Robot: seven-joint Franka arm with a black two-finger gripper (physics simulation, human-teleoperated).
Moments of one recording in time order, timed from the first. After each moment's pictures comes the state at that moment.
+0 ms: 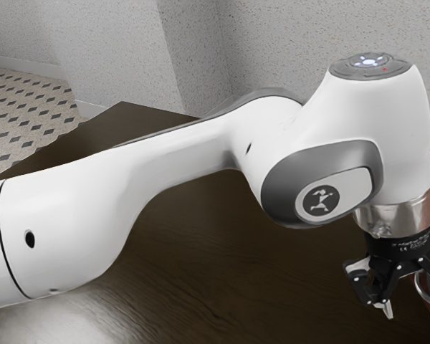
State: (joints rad) arm -0.25 0.35 -0.42 -1.32 0.10 1.79 -1.49
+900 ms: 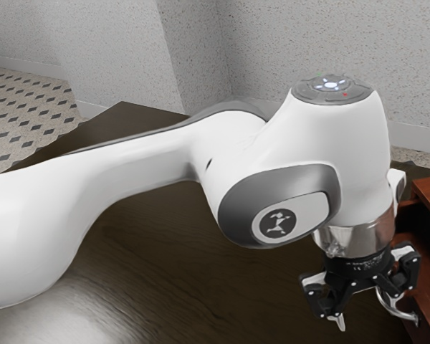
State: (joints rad) arm -0.20 0.18 -0.42 -1.55 0.07 1.81 -1.45
